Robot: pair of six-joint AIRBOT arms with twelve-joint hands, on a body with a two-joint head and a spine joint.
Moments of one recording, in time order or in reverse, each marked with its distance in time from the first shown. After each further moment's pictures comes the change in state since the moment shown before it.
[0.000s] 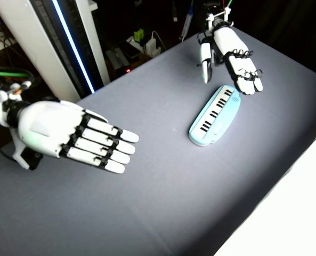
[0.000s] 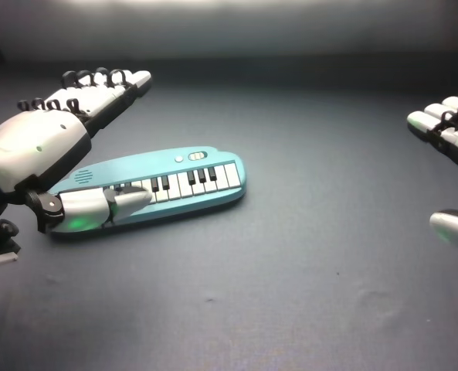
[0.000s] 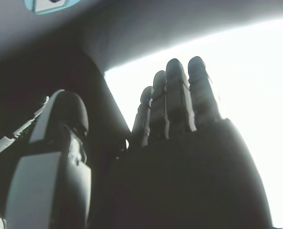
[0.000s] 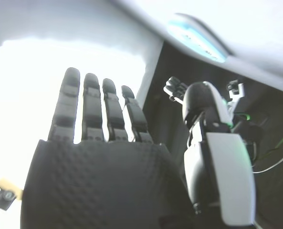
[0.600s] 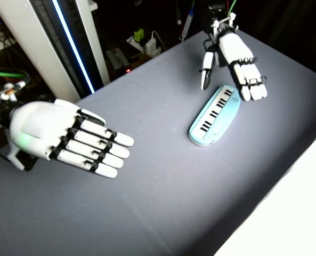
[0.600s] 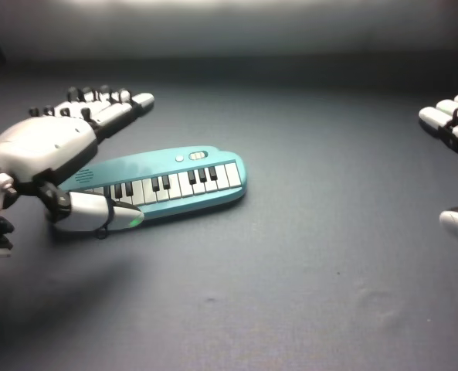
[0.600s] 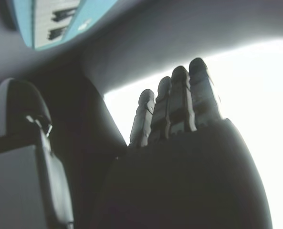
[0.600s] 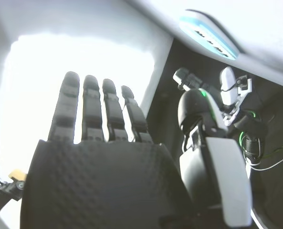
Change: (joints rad) left arm -0.071 -0.072 0.134 -0.024 0.276 0.064; right arm -0.035 0.008 -0.002 0.018 0.032 0.010
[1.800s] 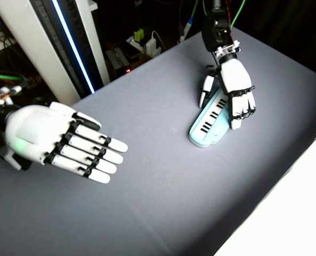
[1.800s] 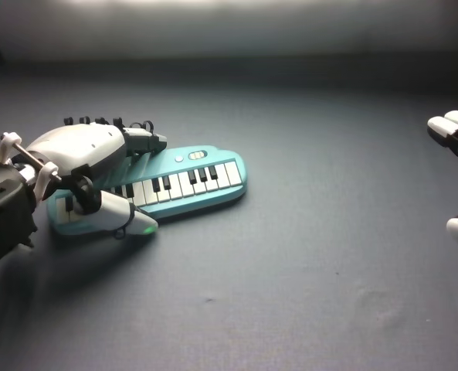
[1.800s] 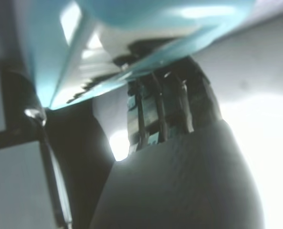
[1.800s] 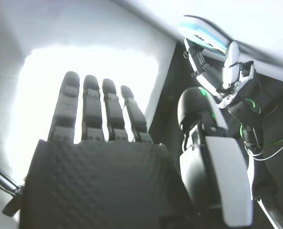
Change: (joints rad) left arm -0.083 -0.099 0.106 -0.060 0.211 0.083; right arm -0.027 0.000 0.000 0.019 0.008 0.048
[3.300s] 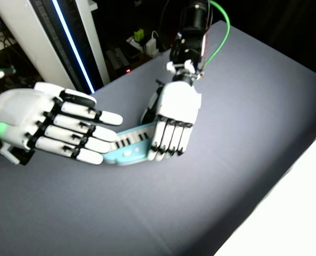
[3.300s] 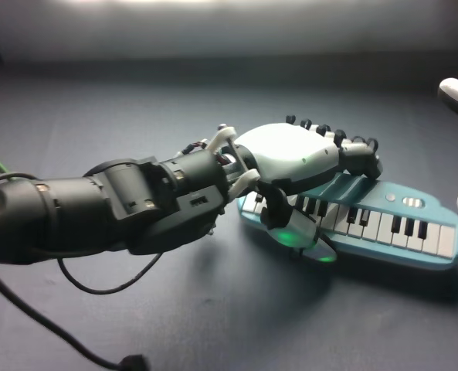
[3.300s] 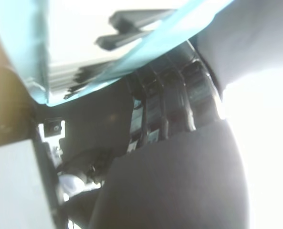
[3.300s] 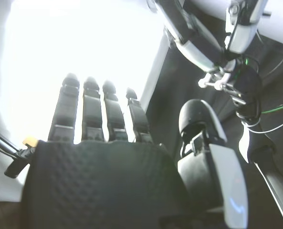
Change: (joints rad) left arm -0.255 -0.355 0.111 0.657 0.116 -0.378; right arm -0.043 0.042 -0.029 -0.077 0.201 0.081
